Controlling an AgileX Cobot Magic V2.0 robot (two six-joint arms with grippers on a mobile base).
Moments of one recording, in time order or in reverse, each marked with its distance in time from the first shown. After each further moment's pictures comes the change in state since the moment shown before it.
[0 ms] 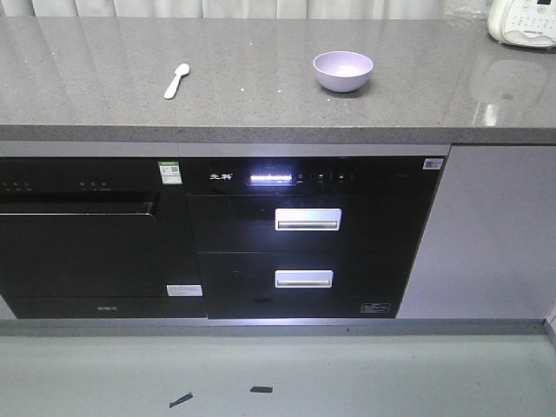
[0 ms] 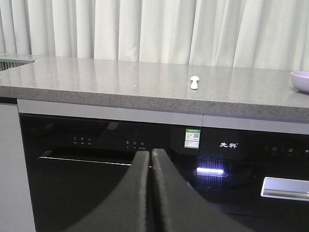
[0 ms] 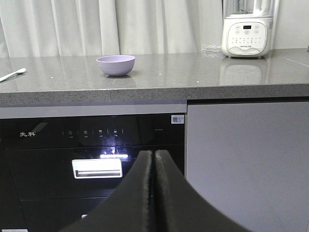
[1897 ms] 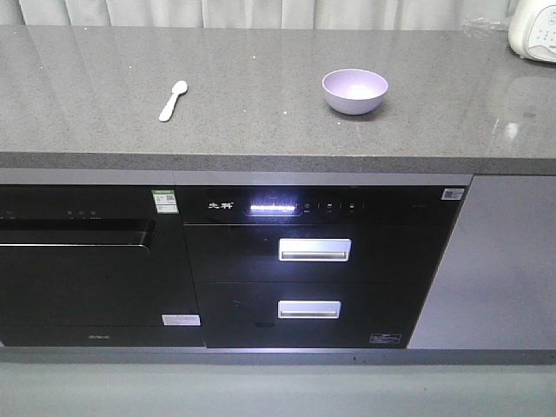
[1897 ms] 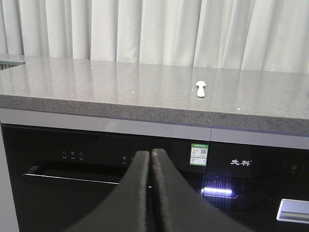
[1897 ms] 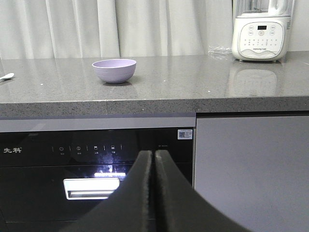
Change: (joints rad) left arm 0.000 0.000 0.000 0.000 0.000 0.000; right arm 0.000 0.000 0.000 0.000 0.000 0.000
